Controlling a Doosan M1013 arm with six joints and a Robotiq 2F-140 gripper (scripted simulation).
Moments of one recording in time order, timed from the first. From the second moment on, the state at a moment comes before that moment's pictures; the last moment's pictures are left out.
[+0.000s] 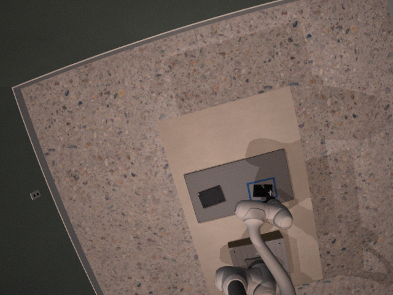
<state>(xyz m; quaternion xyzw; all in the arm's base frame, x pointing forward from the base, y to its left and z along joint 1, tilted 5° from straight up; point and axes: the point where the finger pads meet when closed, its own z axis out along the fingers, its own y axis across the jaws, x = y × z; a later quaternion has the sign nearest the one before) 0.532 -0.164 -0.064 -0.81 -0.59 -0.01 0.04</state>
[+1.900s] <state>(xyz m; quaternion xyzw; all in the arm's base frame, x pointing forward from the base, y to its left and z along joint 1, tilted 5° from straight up) 0.533 -0.168 -0.021 -0.81 -0.59 -0.01 0.04</state>
